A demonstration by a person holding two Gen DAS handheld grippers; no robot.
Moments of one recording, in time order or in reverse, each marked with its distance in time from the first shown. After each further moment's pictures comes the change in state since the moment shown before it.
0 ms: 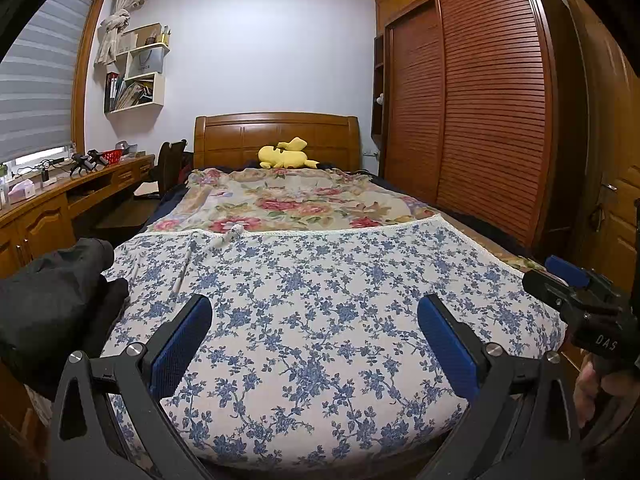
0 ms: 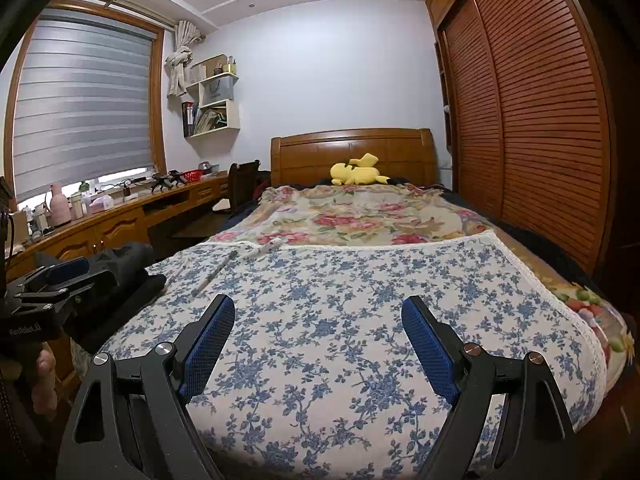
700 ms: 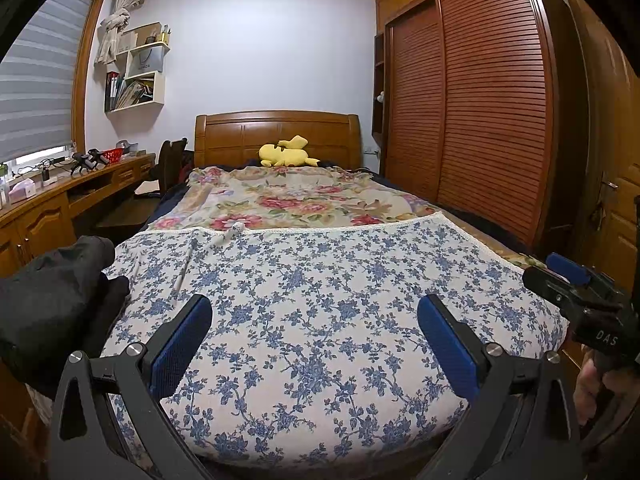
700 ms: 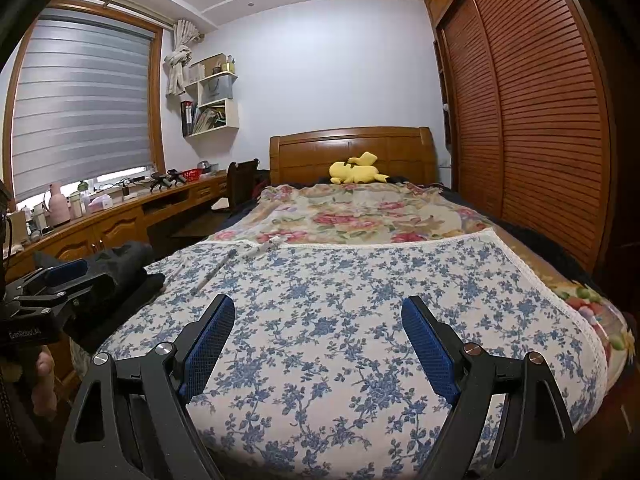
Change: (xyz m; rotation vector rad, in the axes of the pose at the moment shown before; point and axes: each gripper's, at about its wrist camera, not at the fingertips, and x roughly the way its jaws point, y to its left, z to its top) left arm 0.001 0.002 -0.002 0.000 0.003 0.001; right arm 0.002 -0.001 0.000 -0.001 0.004 -0.002
